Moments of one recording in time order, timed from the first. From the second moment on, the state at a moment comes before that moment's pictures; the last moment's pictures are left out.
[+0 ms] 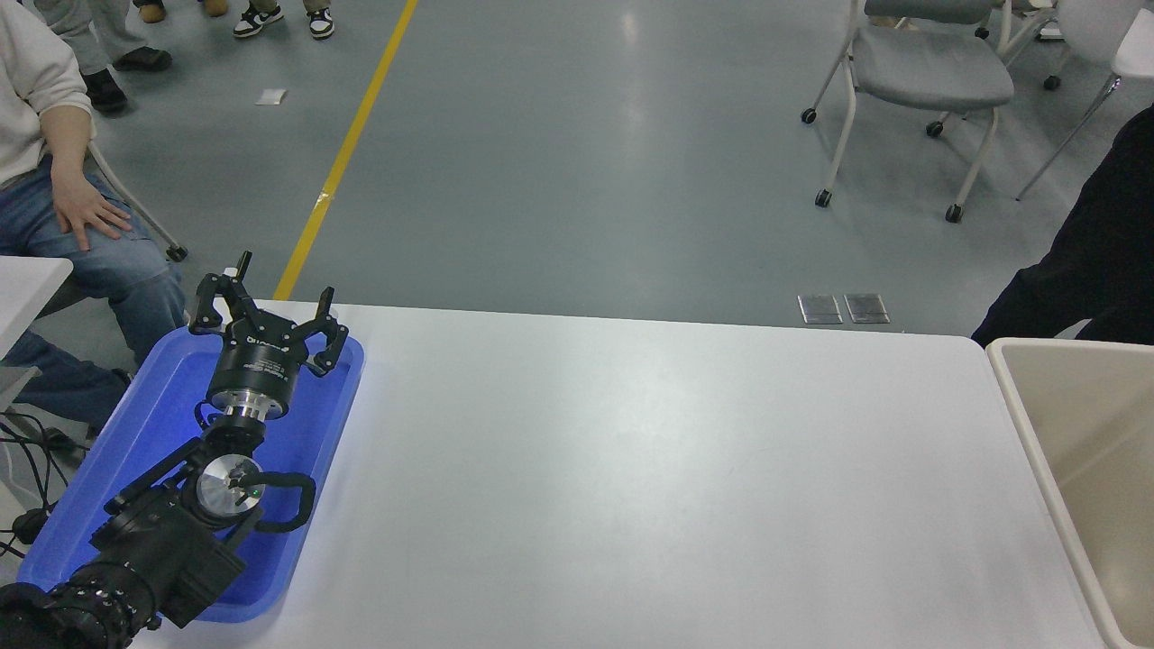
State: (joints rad) left arm -0.61 0.18 -0.87 -0.41 -0.09 -0.58 -0.50; right arm 0.56 -0.48 -0.44 0.06 -0.20 -0.19 0.08
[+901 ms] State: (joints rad) left arm -0.61 0.18 -0.87 -0.41 -0.09 -0.58 -0.50; right arm 0.81 -0.55 -0.43 0.26 -0.20 -0.18 0.08
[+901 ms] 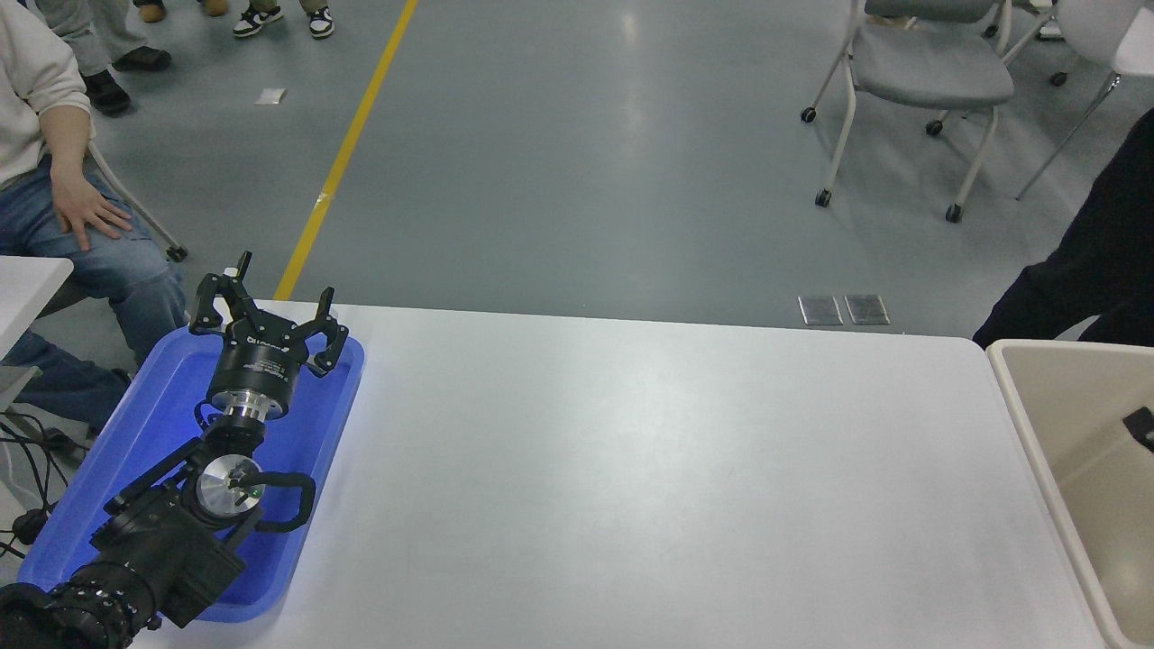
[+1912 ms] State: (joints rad) left arm -0.61 0.18 -0.87 -0.41 -0.09 -0.58 -0.50; right arm 0.90 -0.46 0.67 0.54 -0.20 -0.18 0.17
